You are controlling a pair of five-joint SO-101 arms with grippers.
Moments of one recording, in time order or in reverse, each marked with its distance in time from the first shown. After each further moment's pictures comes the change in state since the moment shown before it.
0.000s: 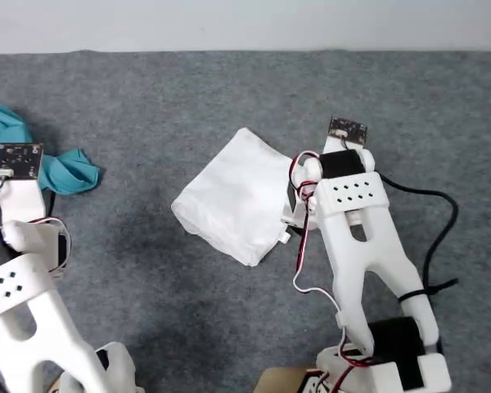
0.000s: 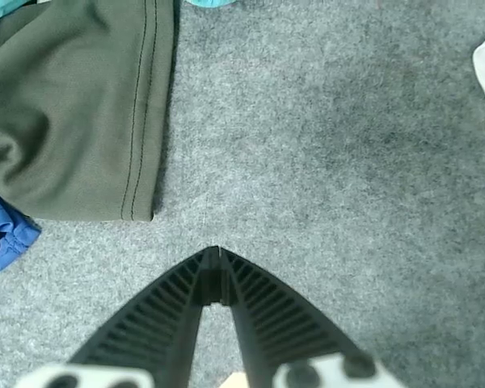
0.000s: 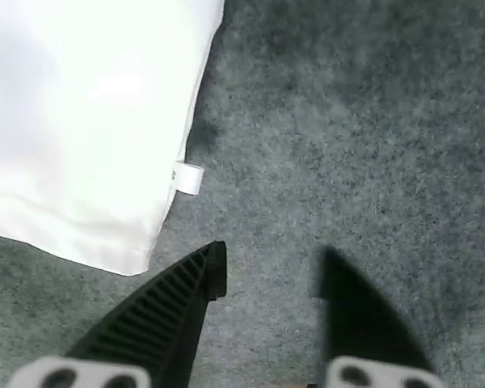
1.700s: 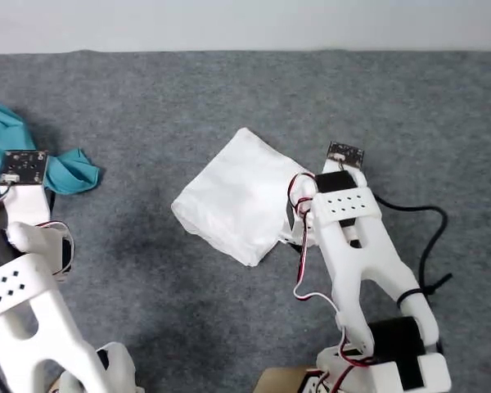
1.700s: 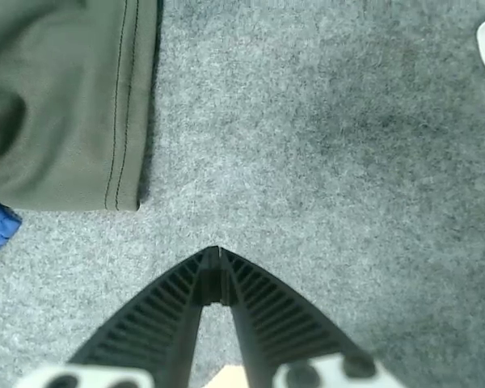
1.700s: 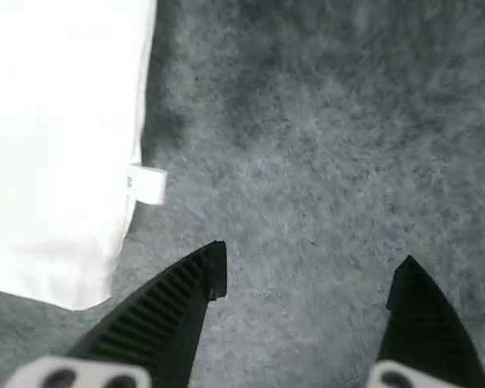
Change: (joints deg) left arm 0.0 0.0 3.5 -0.8 0.0; right arm 0.4 0.0 13.4 -11.3 -2.1
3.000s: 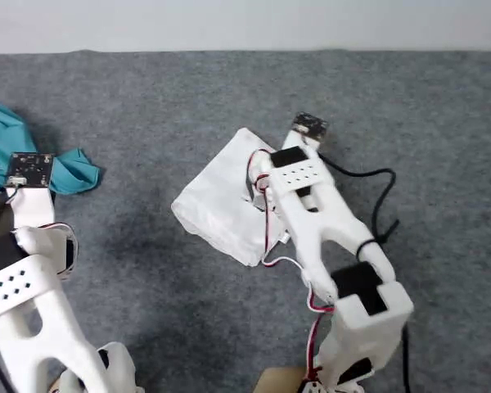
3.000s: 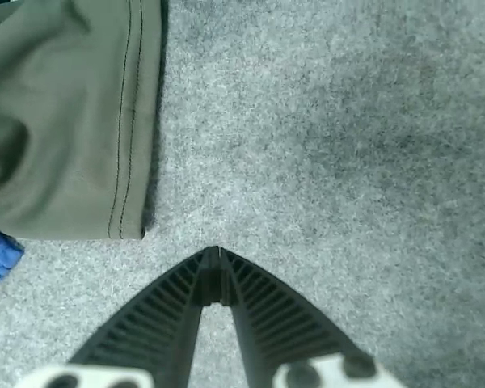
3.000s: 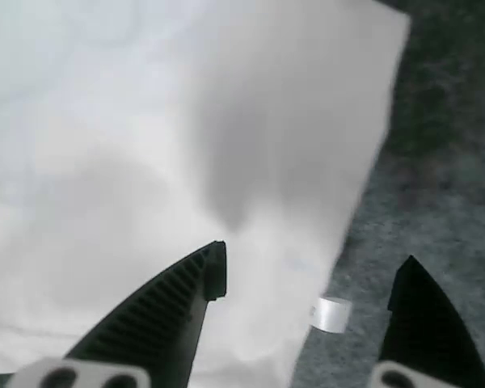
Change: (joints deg) left arm 0.0 0.0 6.8 -9.6 -1.6; right arm -8.7 23.6 -22.5 -10.6 -12.0
